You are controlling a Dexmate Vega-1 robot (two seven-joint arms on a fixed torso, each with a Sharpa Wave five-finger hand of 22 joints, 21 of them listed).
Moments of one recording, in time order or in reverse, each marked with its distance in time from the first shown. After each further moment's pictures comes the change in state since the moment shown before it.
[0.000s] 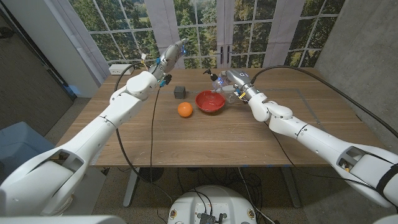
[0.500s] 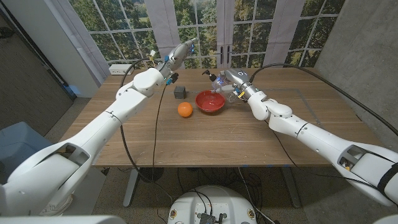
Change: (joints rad) left arm -0.059 -0.029 0.057 0.022 0.113 0.006 -0.091; left_hand 0.004 -0.004 -0.004 -0.004 0.008 -0.016 -0.002 0.000 0.000 -0.014 0.003 0.000 0.000 0.000 0.000 0.000 0.000 -0.011 0.000 0.005 0.000; right arm 0.018 -0.016 -0.024 -0.058 -0.030 -0.030 0.035; right_hand 0.000 0.000 -0.004 -0.004 0.007 0.012 -0.012 -0.004 0.000 0.013 -0.012 -0.005 0.000 0.016 -0.016 -0.010 0.004 0.000 0.000 0.006 -0.009
